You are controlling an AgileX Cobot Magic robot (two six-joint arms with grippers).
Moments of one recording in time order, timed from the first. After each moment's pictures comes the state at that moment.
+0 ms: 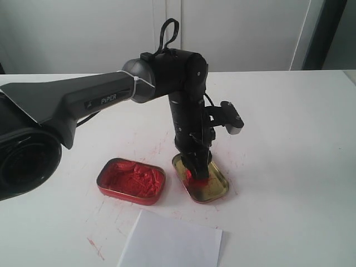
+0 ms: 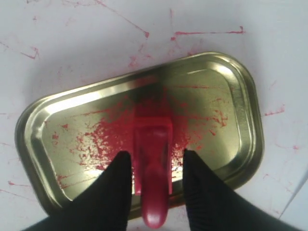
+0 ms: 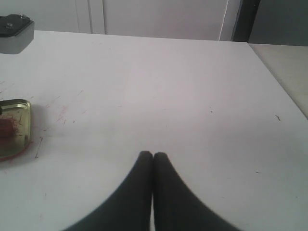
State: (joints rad) left arm -0.77 2.37 -2.12 -0.16 1.27 0.72; right arm 0.04 0.00 -0.01 0.00 0.36 0.00
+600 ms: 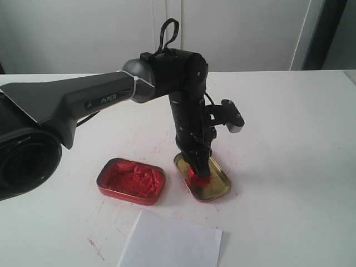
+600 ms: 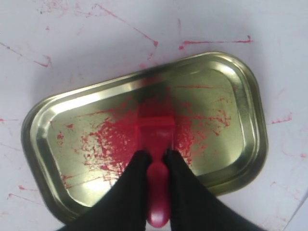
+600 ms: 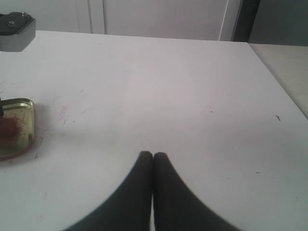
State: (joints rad) left arm -0.77 2.37 -2.12 -0.16 1.24 0.72; right arm 0.04 0.00 -0.01 0.00 0.36 0.00
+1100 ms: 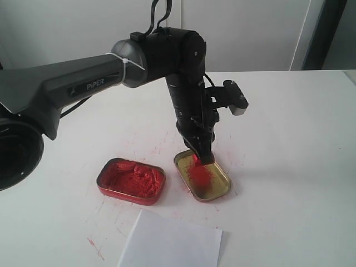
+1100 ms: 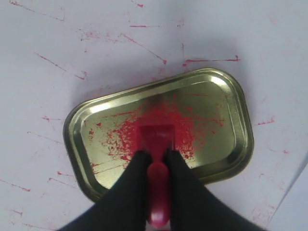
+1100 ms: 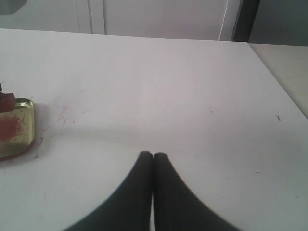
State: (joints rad) left arm -0.77 2.30 -2.12 -0.16 1.23 0.72; right arm 0.04 0.00 -0.01 0.00 0.36 0.00
